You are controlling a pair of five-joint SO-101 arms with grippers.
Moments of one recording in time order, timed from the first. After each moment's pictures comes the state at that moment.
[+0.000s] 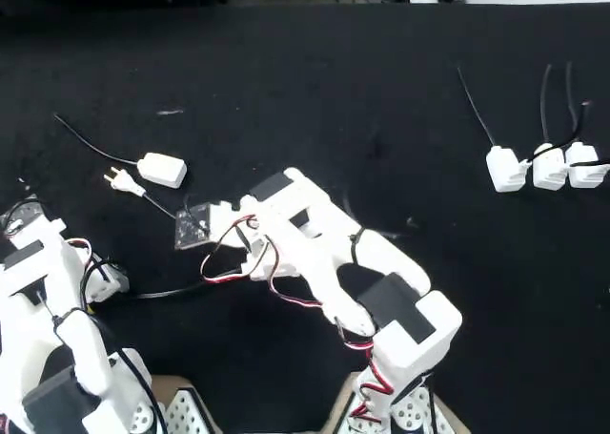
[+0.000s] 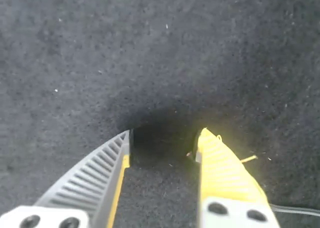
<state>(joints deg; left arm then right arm) -39.3 -25.2 60.5 56.2 2.8 -36.0 12.4 23.5 66.2 58.0</state>
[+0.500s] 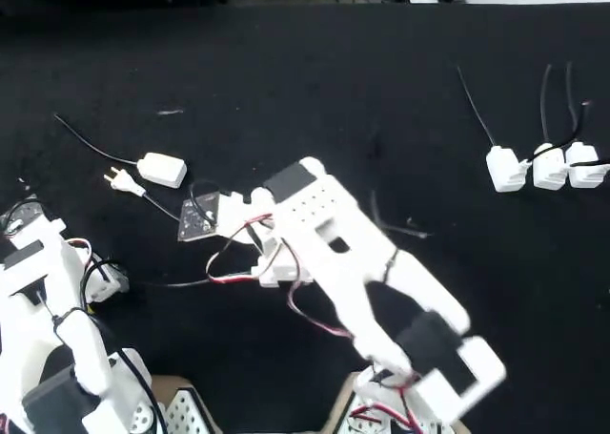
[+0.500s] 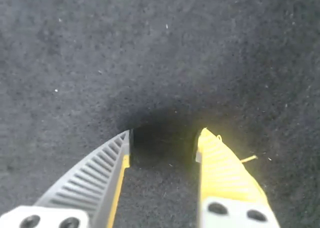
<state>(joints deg) -39.3 -25.0 60.5 56.2 2.8 -35.6 -4.6 22.5 84.2 53.1</state>
